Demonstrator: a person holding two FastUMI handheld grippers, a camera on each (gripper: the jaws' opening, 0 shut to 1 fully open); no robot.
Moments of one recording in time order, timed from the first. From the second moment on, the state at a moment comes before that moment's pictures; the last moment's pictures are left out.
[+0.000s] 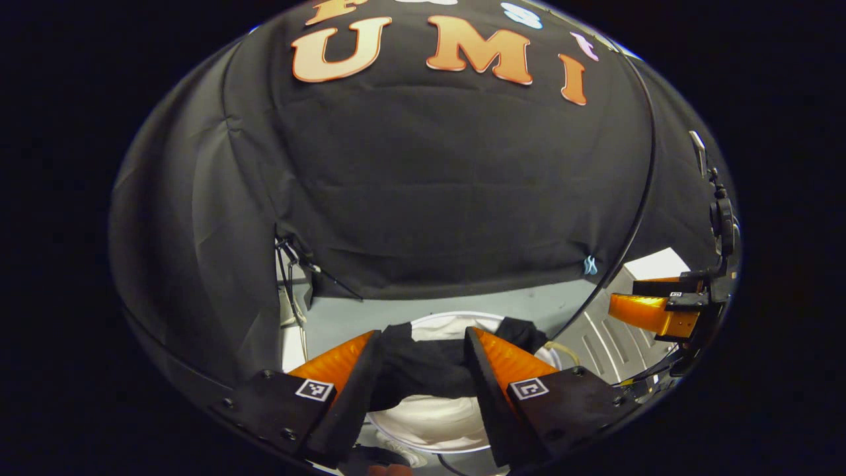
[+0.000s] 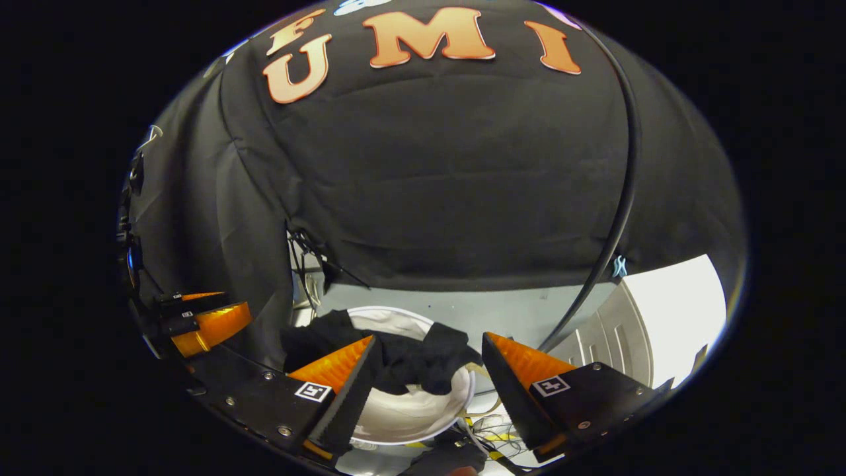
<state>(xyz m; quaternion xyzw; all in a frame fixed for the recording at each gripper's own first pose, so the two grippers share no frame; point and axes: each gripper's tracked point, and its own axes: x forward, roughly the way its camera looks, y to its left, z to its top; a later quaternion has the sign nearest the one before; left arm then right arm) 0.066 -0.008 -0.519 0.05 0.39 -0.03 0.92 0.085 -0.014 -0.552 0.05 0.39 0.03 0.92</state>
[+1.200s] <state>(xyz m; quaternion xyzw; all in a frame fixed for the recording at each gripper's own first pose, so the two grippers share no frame) 0.063 0.050 -0.156 0.05 0.06 0.04 1.00 0.077 -0.064 -0.252 0.02 0.17 0.03 0.99</state>
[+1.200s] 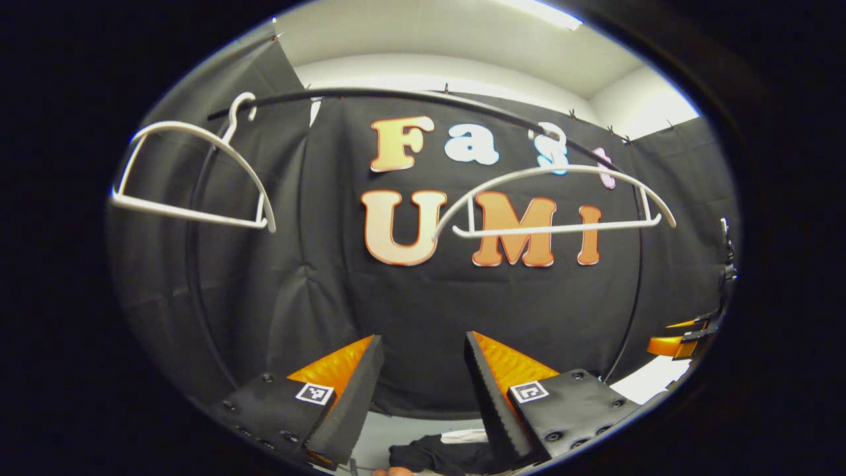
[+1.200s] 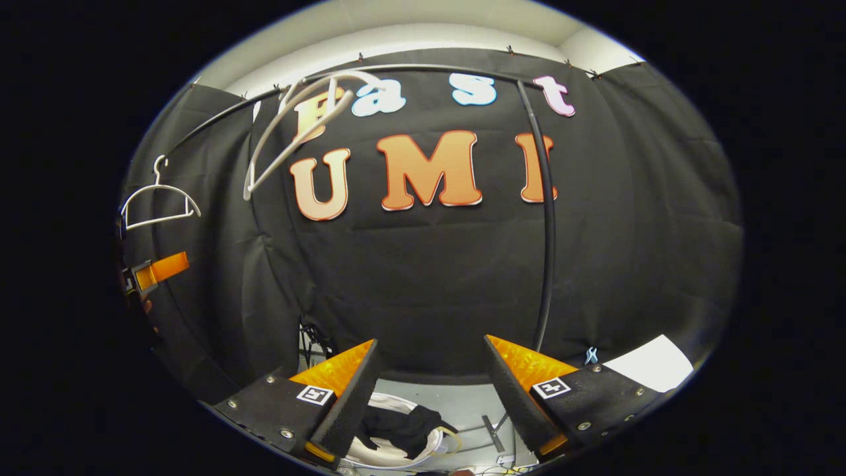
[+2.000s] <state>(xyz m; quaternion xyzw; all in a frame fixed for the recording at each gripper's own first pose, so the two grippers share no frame) 0.038 0.088 -0.046 0.04 -0.02 0.07 1.00 0.049 -0.047 -0.104 -0.02 0.05 0.04 1.00</state>
